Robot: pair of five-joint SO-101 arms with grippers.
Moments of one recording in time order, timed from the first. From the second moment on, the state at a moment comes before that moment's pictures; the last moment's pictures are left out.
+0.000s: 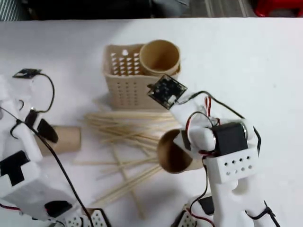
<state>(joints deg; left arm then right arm) -37.8 10.4 2.8 95.9 -40.6 -17.9 -41.9 18.9 97.9 35.9</state>
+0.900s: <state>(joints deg) -27.2 -5.6 2.2 101.8 -42.3 -17.9 -41.9 15.7 97.9 35.8</state>
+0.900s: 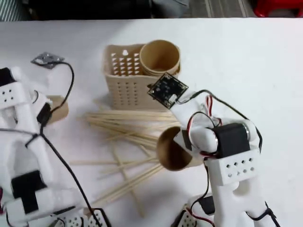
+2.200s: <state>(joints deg) -24.6 -17.8 10.0 96.7 -29.3 -14.5 -24.1 -11.9 68.0 -6.5</state>
